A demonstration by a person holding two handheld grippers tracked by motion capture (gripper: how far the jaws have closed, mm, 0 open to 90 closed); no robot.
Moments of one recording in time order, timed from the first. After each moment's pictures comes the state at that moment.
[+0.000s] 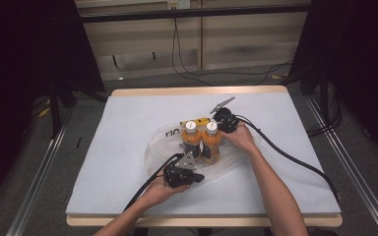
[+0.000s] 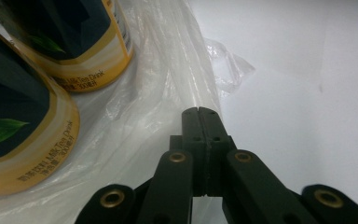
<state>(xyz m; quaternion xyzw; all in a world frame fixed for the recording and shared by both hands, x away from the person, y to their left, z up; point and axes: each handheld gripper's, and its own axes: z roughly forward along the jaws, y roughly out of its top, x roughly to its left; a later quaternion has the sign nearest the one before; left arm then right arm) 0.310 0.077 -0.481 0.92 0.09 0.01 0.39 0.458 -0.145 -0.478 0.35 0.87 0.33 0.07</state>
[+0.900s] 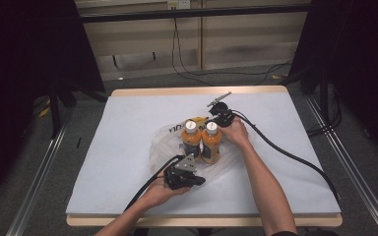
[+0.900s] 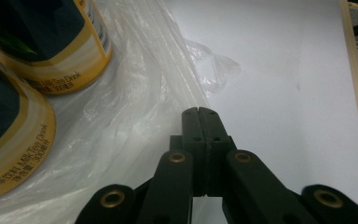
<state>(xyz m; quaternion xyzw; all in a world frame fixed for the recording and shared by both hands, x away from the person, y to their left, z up) 0.306 0.075 -0.480 0.92 0.07 -0.01 0.39 0.482 -0.136 -0.480 0.39 0.85 0.33 0.10</state>
